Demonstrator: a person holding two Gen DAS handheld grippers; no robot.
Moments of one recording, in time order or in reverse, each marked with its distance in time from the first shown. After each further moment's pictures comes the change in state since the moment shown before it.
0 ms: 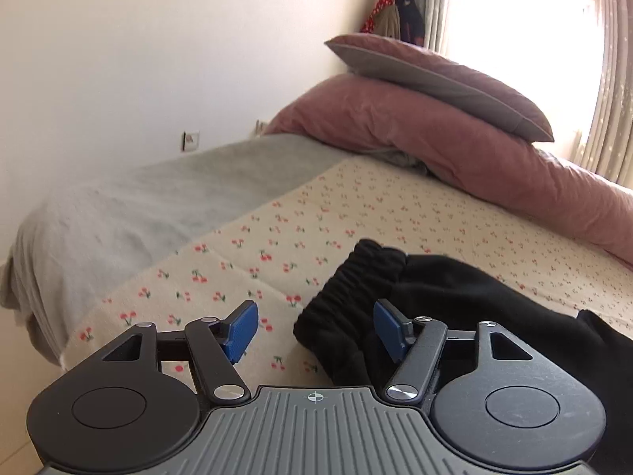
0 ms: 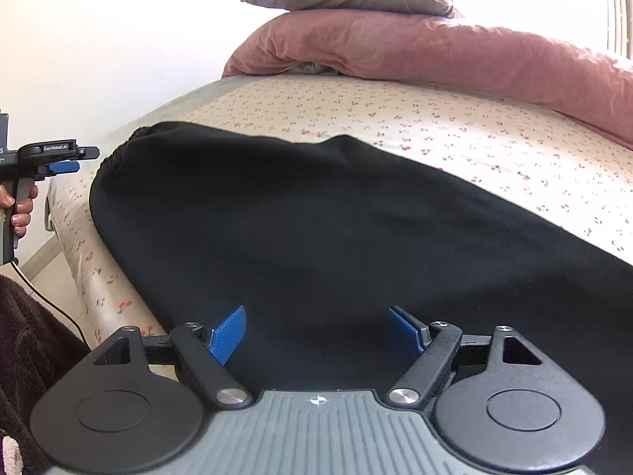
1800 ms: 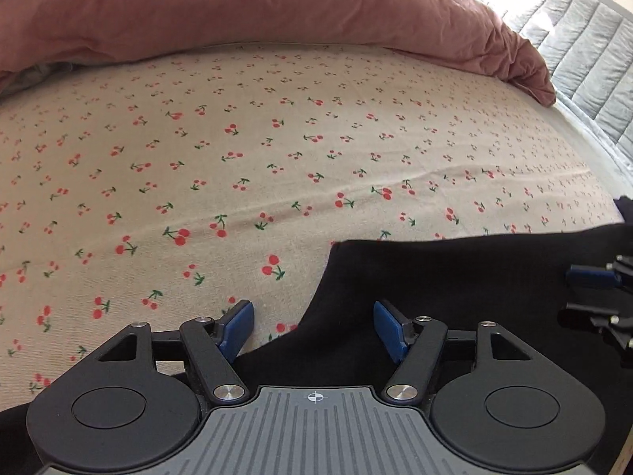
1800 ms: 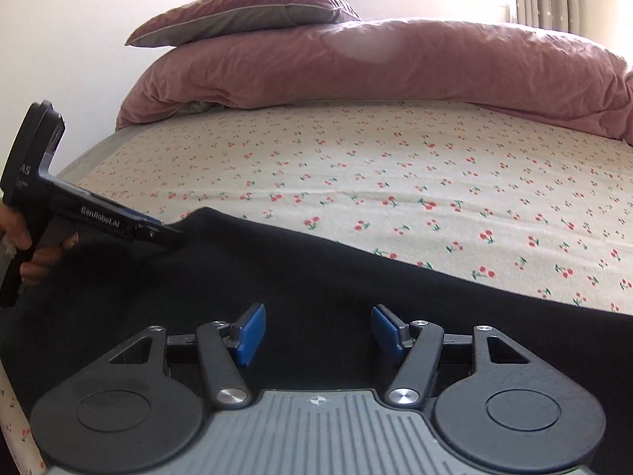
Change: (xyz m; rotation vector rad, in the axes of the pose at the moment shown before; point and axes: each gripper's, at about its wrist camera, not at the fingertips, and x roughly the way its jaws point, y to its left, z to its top) left arm 0.180 -0.278 0.013 0.487 0.516 -0.658; right arm 0.044 -0.071 0.022 0.194 -0.035 -0.206
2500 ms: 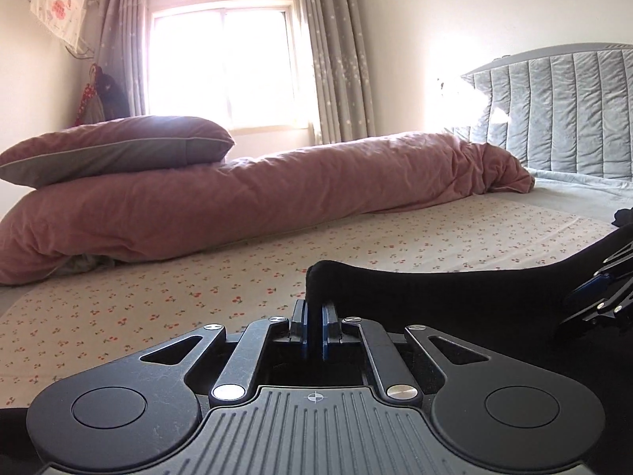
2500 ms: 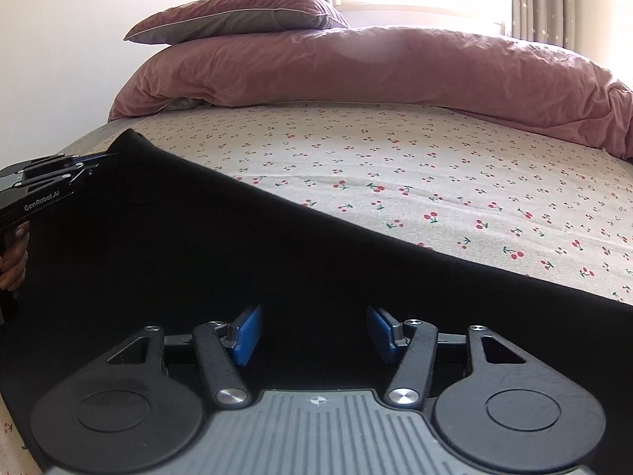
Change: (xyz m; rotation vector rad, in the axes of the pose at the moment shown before) left arm -0.049 -0.066 -0.074 0.265 -0.622 0.188; right arm -0.009 -0.031 -0.015 -0.041 -0.060 -0.058
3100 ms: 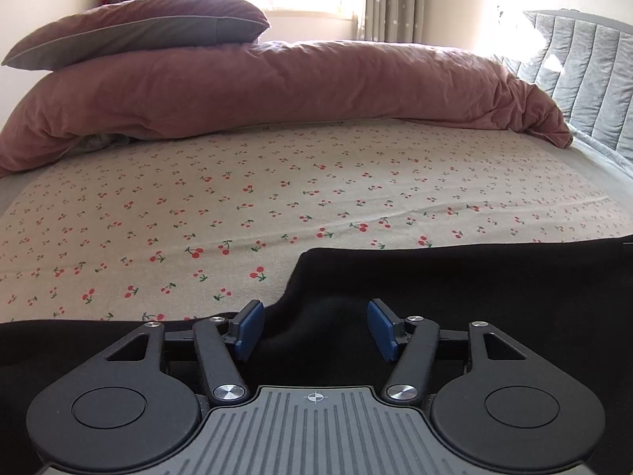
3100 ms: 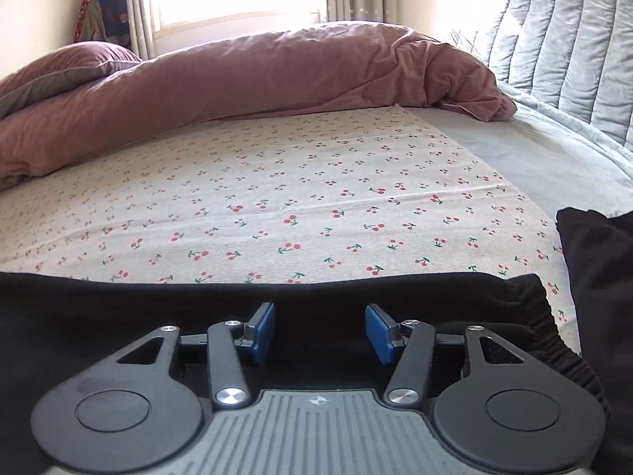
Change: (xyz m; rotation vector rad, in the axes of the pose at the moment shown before) left arm 0.005 0.002 0.016 -0.197 0.364 0.017; right arm -0.076 -0.127 -0.024 0.307 -0.048 -0.330
